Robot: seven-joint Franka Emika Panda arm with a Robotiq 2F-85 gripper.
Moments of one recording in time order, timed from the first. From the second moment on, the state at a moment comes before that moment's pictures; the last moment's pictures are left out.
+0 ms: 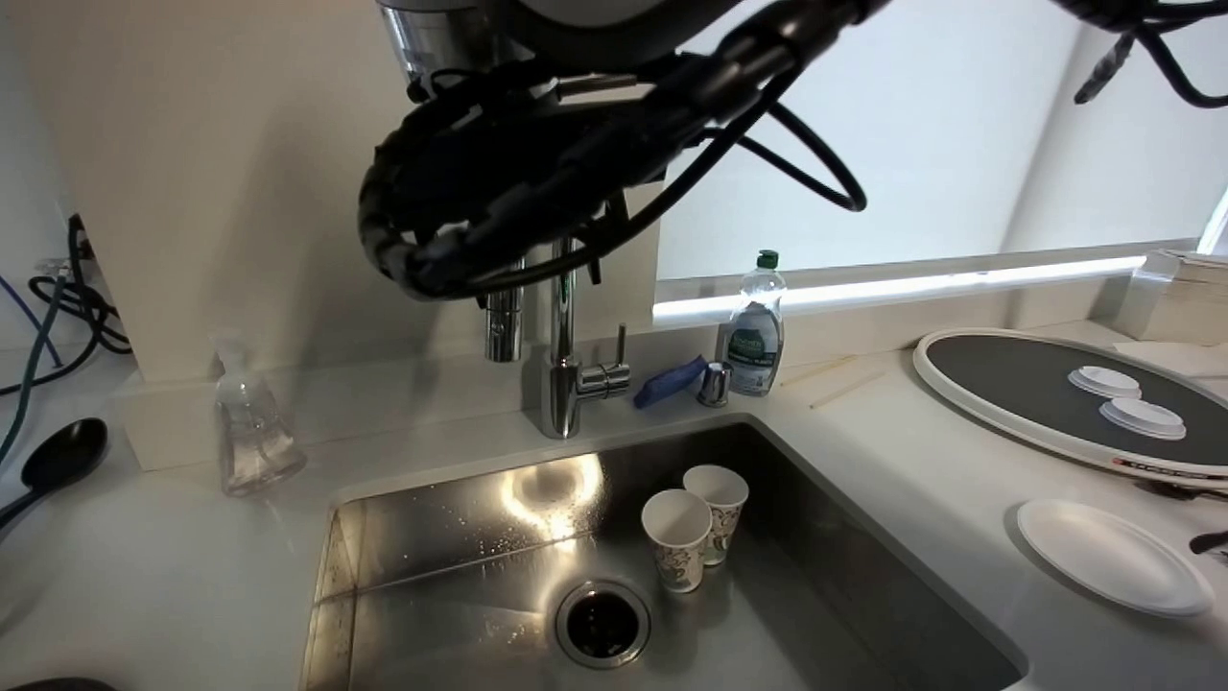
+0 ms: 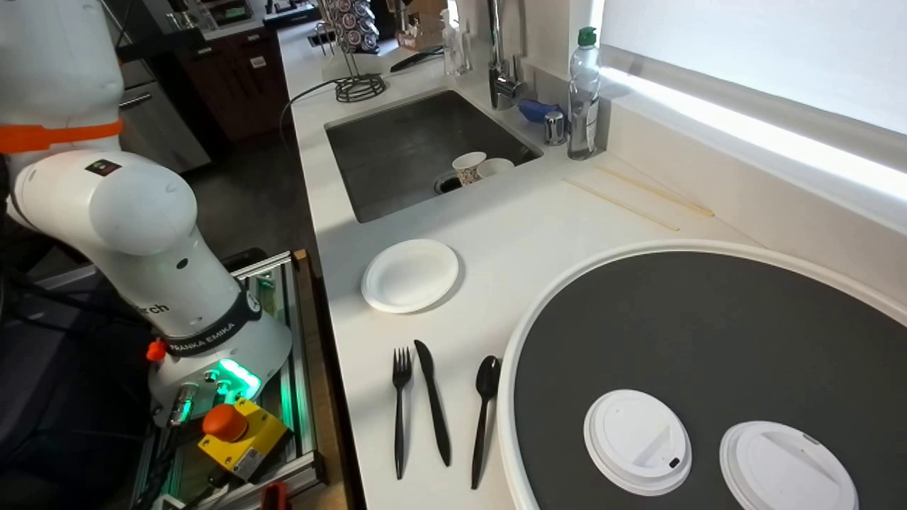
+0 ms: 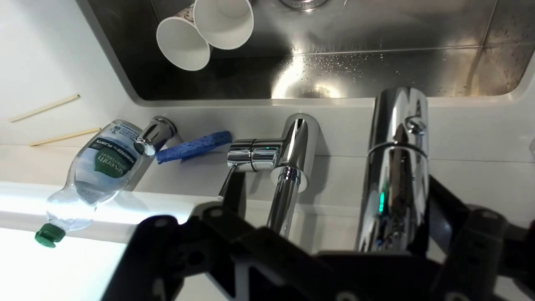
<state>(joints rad) 0.74 0.39 0.18 -1.37 -0.59 1.76 1.15</state>
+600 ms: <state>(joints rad) 0.74 0.38 0.18 -1.37 -0.58 1.76 1.17</state>
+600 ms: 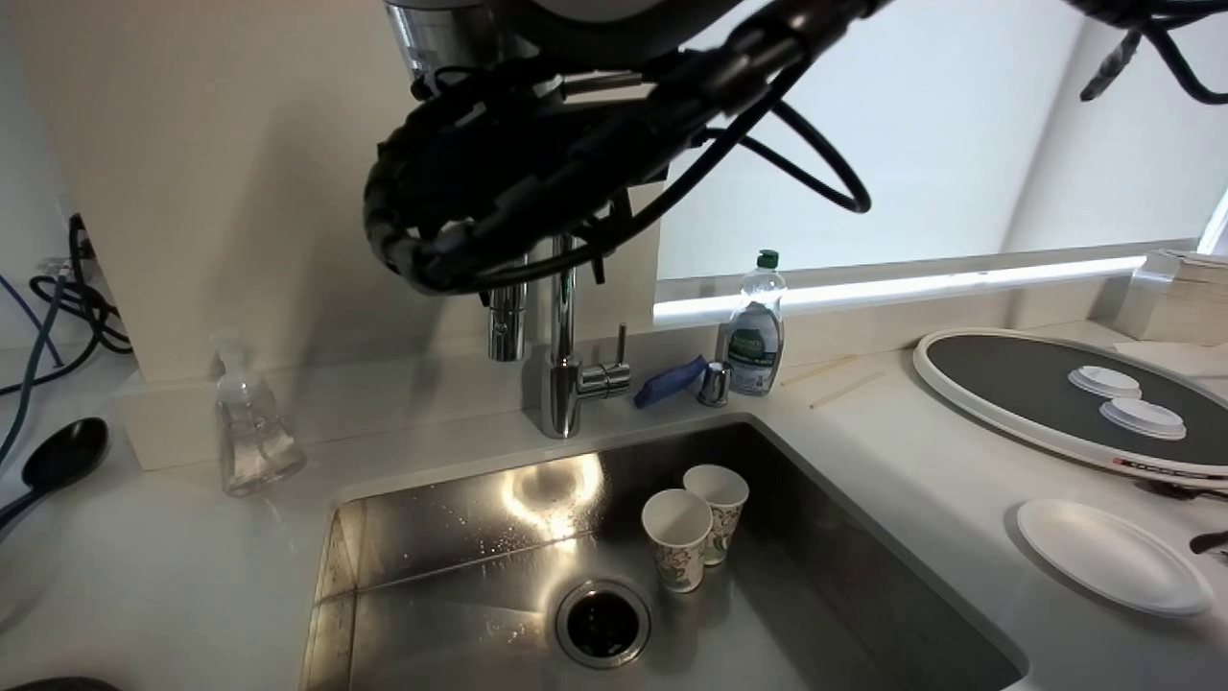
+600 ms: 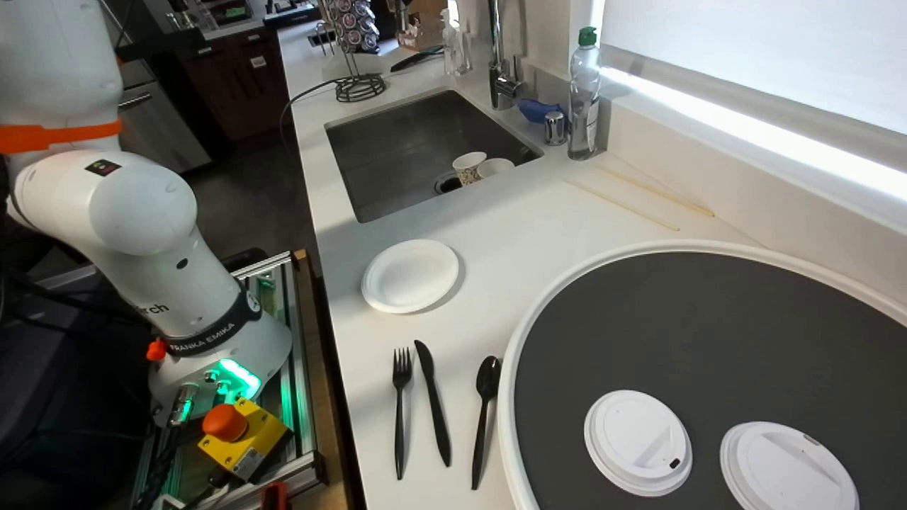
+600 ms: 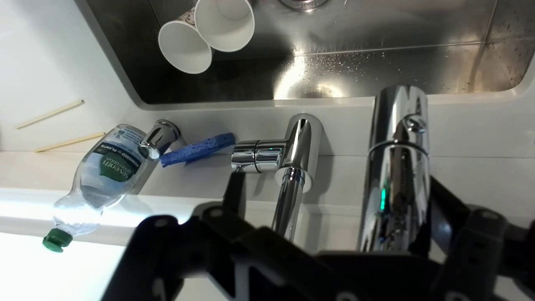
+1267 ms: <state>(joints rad) 0.70 0.28 0.18 -1.50 -0.57 1.76 1.17</state>
